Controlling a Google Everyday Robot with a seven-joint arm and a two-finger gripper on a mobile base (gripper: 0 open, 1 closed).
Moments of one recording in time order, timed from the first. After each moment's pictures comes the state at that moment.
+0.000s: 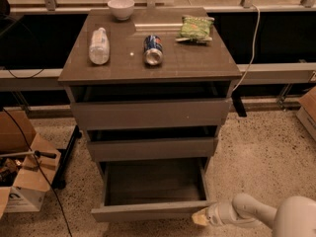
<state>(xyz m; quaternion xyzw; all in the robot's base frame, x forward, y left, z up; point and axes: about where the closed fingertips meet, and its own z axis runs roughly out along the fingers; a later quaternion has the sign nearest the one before) 0.474 -0.197 0.172 -0.30 0.88 0.32 0.19</state>
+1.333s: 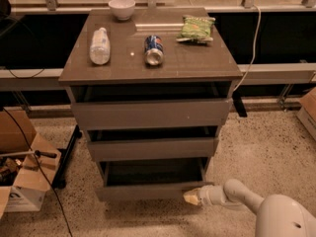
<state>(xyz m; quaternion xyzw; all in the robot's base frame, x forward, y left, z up) 0.569 -0.175 0.173 -0.32 0.85 0.32 0.27</state>
